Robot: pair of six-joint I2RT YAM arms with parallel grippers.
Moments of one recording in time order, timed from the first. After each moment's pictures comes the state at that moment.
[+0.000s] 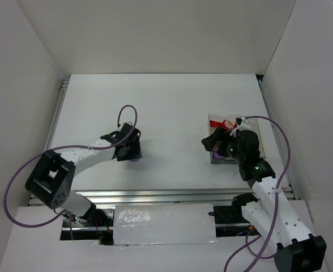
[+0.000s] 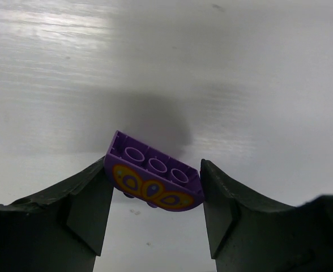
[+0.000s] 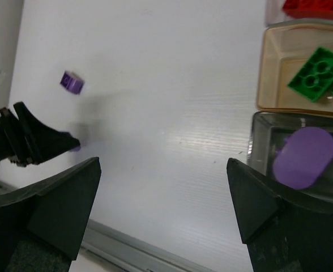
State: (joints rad) left arm -0.53 1.51 0.82 -0.43 -0.20 -0.69; right arm 0.23 0.70 0.57 -0.32 -0.12 0.56
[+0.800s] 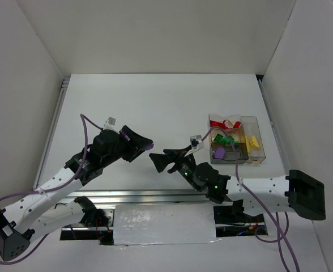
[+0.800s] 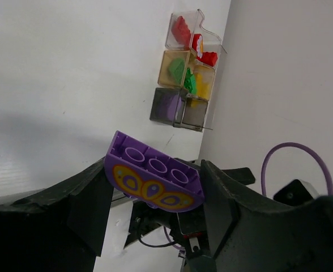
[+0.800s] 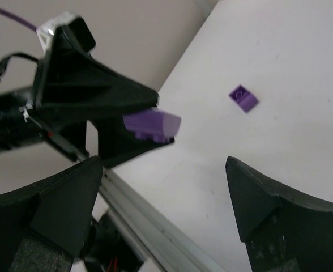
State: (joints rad) left arm -0.69 0.89 0.76 -0.33 -0.05 -1.30; right arm 1.22 1.03 0.36 0.75 0.51 0.71
